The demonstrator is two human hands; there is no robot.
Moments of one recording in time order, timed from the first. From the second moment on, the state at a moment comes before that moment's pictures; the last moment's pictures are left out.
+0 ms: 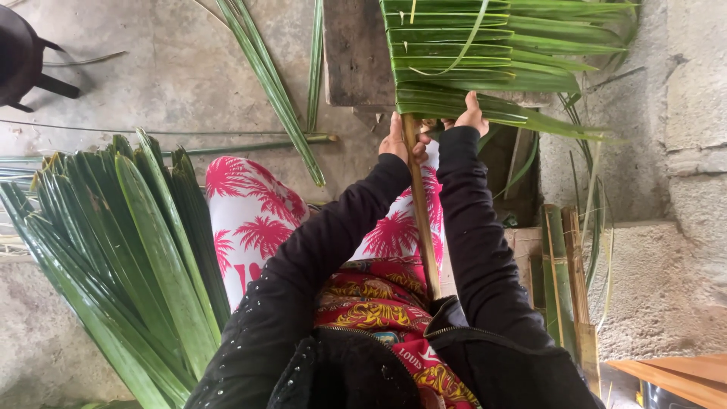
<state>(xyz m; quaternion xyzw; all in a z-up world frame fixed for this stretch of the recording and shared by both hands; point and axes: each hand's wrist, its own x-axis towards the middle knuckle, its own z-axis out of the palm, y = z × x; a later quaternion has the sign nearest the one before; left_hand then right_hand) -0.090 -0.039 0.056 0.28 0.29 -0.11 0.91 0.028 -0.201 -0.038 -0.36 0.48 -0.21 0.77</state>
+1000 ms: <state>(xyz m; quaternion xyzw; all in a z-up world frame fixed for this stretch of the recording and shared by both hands) -0.080 -0.045 0.041 0.32 0.31 -0.13 0.88 0.039 -0.202 -0.039 -0.34 0.45 -0.22 0.80</state>
